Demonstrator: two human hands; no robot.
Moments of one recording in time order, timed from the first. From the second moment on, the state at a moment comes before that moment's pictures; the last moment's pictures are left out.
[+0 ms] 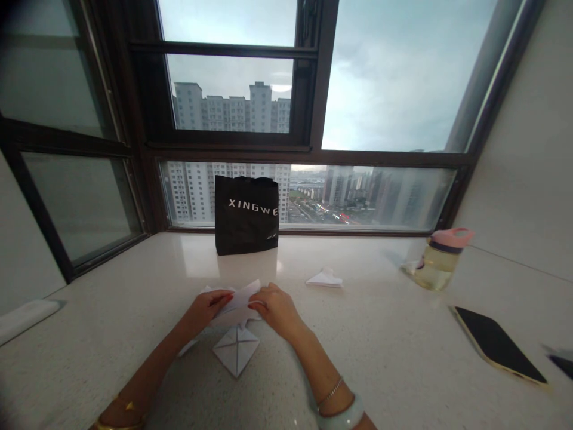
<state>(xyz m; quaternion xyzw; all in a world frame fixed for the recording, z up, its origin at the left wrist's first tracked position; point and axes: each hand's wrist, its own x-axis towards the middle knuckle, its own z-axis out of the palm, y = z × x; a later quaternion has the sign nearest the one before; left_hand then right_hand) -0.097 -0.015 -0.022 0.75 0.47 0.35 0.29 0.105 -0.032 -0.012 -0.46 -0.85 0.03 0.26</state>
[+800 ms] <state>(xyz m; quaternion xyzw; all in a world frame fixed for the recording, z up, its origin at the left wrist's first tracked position) -0.077 -0.035 -0.023 0.84 0.41 0.26 0.23 0.124 -0.039 0.002 -0.47 -0.85 0.05 0.21</state>
